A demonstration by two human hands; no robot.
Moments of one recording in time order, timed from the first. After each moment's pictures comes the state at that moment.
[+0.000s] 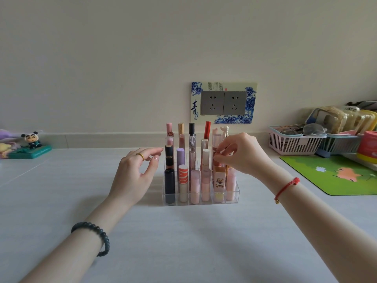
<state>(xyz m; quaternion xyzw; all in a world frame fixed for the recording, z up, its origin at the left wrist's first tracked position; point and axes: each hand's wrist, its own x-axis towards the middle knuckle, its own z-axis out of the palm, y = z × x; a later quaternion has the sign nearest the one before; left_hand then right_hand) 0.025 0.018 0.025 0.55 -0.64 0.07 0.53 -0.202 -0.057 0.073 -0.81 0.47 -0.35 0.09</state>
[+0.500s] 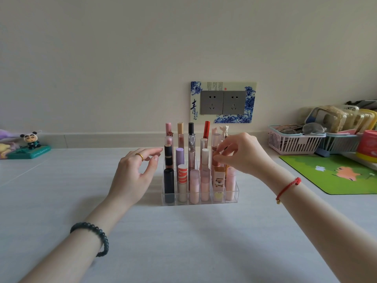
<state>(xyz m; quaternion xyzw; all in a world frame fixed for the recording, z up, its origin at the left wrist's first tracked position) 0.025 0.018 0.025 0.55 -0.64 0.07 0.52 -0.205 -0.058 0.071 -0.81 0.46 -0.35 0.09</state>
